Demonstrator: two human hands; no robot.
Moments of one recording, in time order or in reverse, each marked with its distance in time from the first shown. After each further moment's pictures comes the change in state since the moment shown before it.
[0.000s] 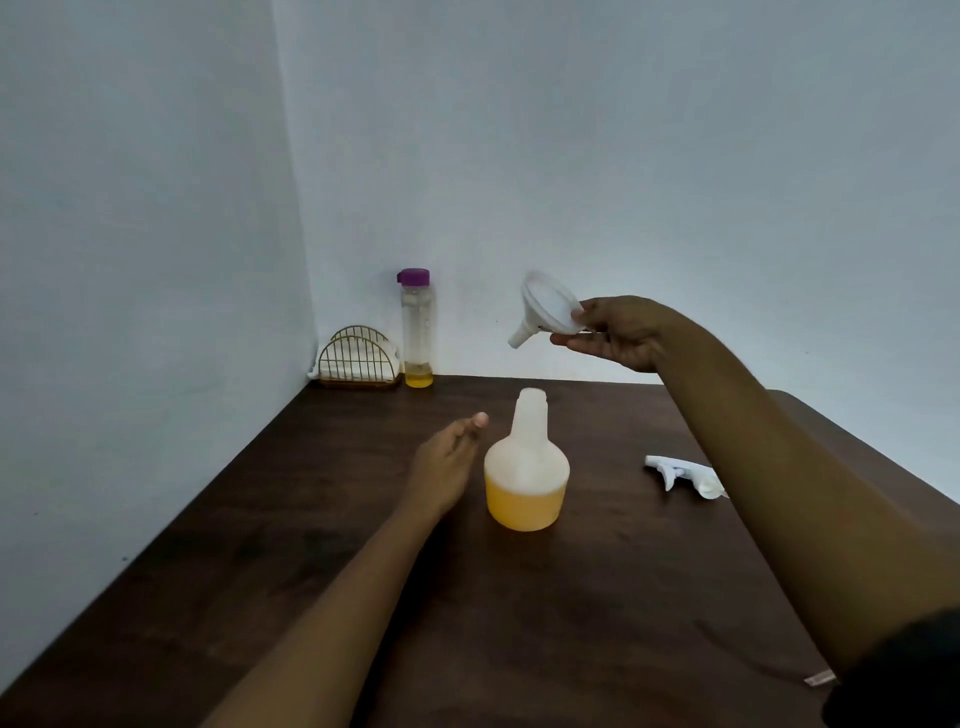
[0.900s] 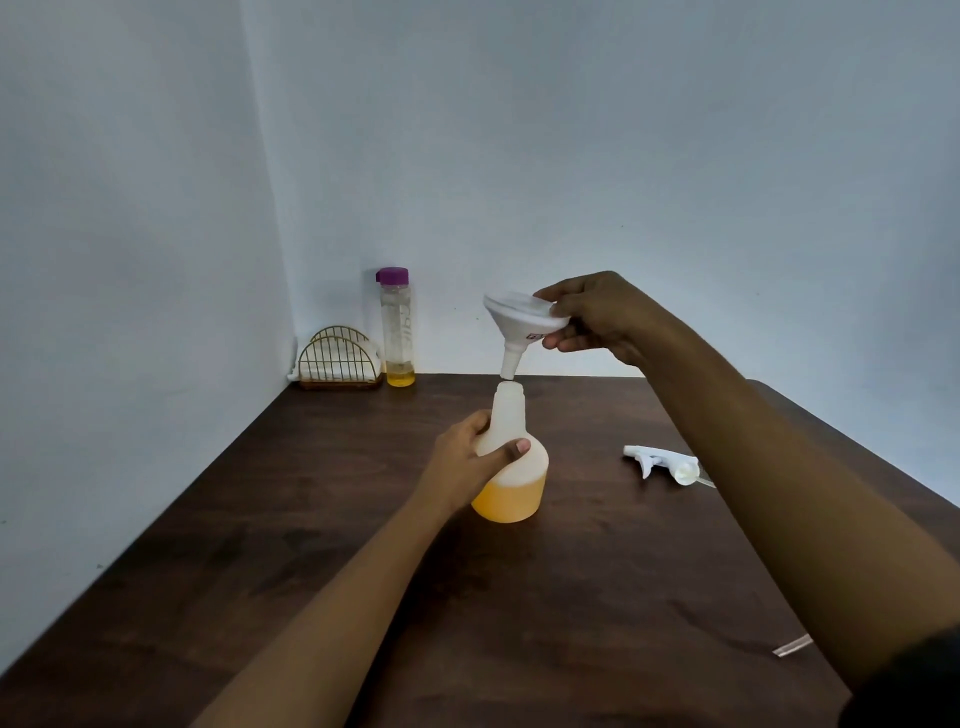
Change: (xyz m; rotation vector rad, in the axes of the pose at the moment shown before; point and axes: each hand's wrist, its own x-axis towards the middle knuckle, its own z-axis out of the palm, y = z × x) left_hand -0.006 0.027 0.022 0.049 -0.150 0.104; right_hand -0.043 -0.007 0.020 -0.399 0.084 -0.238
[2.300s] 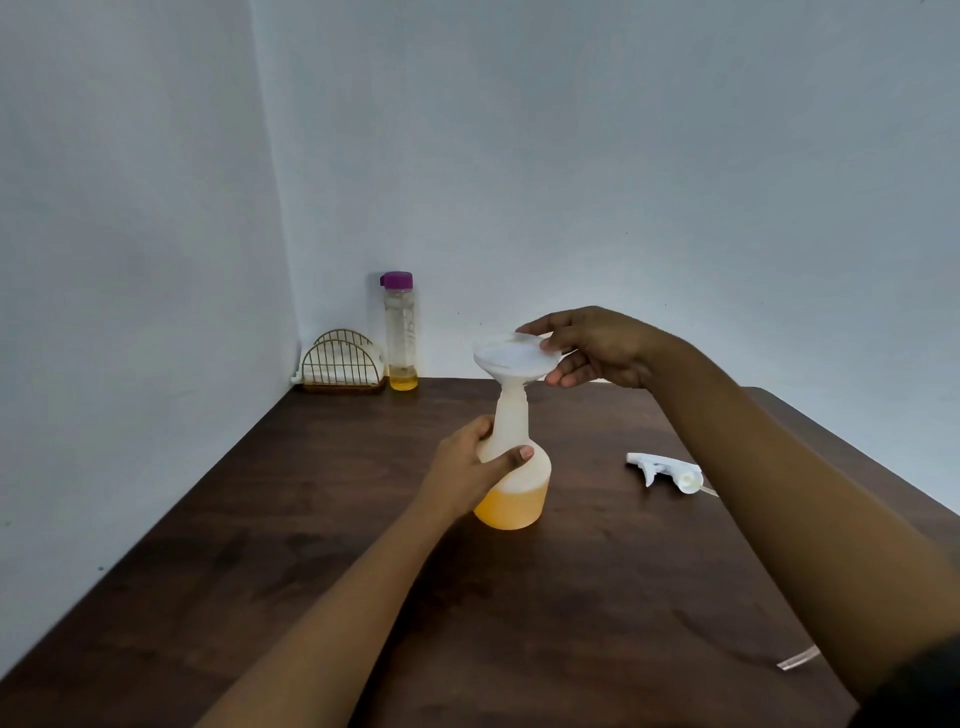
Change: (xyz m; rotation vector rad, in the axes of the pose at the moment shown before) left_hand 0.002 -0.003 0.000 -0.004 -0.001 0.012; right_hand 0.015 0.022 -0.006 -0.018 -0.316 0.098
